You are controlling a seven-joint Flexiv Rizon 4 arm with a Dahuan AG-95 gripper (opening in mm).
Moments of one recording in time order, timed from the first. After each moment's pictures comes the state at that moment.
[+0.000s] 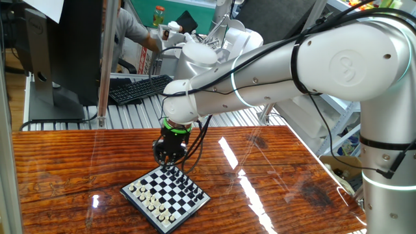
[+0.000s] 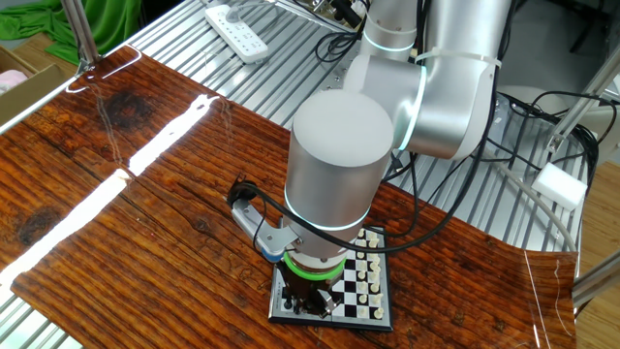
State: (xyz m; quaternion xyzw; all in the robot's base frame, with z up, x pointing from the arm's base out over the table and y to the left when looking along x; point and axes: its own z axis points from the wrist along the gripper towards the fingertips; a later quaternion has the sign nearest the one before) arm 0.640 0.147 0.030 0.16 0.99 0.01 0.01
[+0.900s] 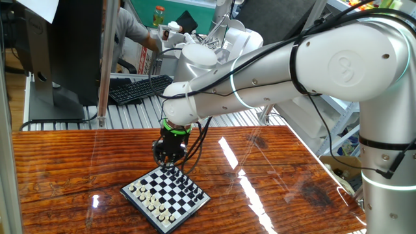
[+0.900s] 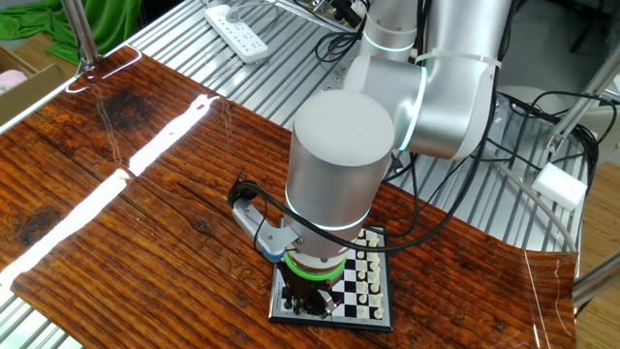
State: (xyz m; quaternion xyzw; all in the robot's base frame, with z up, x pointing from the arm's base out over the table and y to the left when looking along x) arm 0.640 0.147 0.030 0.16 0.99 0.01 0.02
